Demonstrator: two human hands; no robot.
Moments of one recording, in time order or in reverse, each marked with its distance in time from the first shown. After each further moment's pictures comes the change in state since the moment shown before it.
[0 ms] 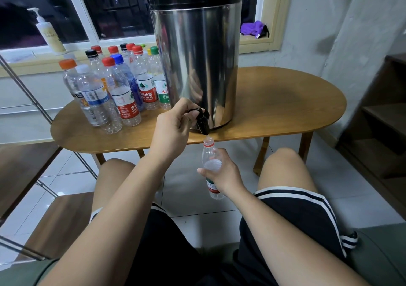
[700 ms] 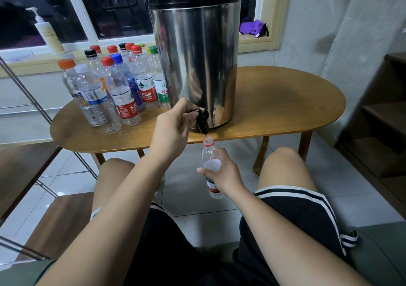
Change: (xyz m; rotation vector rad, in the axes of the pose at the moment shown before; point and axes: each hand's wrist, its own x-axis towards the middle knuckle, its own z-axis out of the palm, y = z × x) left_hand -0.002 -0.001 -0.001 0.048 -0.013 0.037; right_hand 0.000 0.001 0.000 0.003 -0.002 -0.004
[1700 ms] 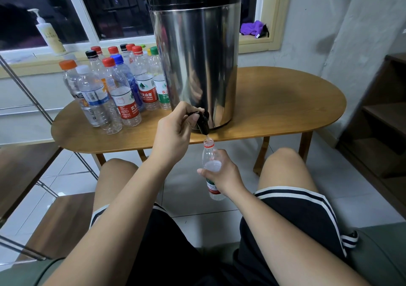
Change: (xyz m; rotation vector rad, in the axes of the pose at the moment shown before) left_hand -0.007 -0.003 0.007 -0.031 0.035 0.014; right_hand 0.000 0.003 0.000 -0.006 -0.012 0.005
